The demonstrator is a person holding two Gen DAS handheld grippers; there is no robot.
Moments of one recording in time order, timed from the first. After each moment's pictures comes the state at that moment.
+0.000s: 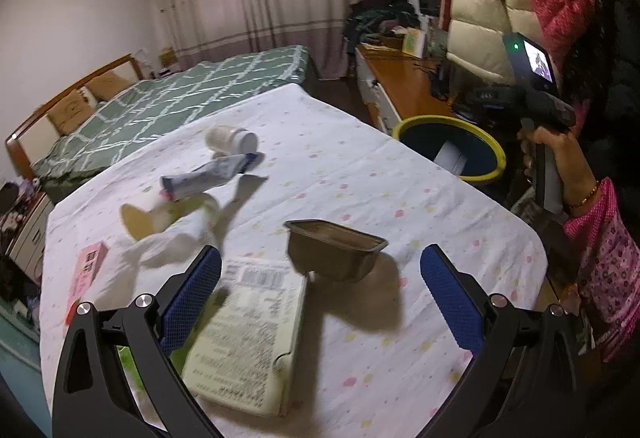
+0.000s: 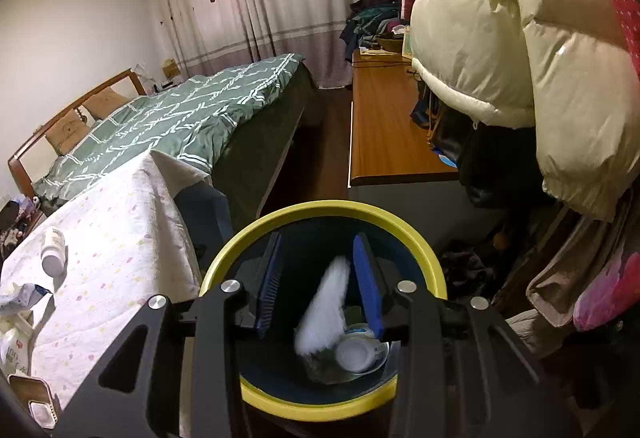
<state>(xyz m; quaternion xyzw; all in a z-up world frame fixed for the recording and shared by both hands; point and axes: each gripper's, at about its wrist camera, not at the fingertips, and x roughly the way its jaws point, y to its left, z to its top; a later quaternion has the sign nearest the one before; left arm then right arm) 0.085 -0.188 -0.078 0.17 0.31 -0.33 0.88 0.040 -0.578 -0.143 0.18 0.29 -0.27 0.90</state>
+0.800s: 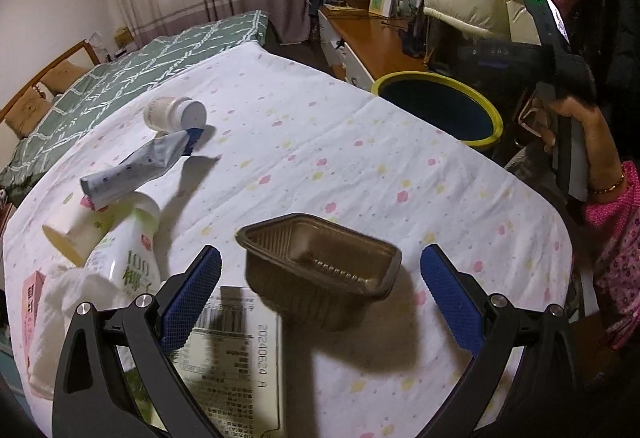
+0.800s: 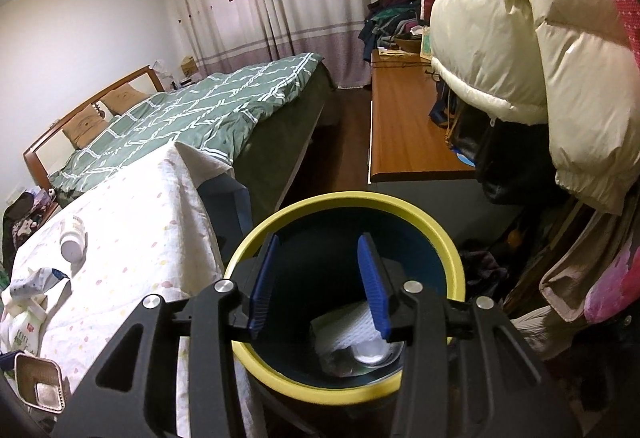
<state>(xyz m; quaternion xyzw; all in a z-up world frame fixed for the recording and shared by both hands) 0.139 -0.225 -0.125 0.21 0.36 -0.38 0.82 0.037 -0.563 -0.136 0.17 0.29 -0.24 0.91</state>
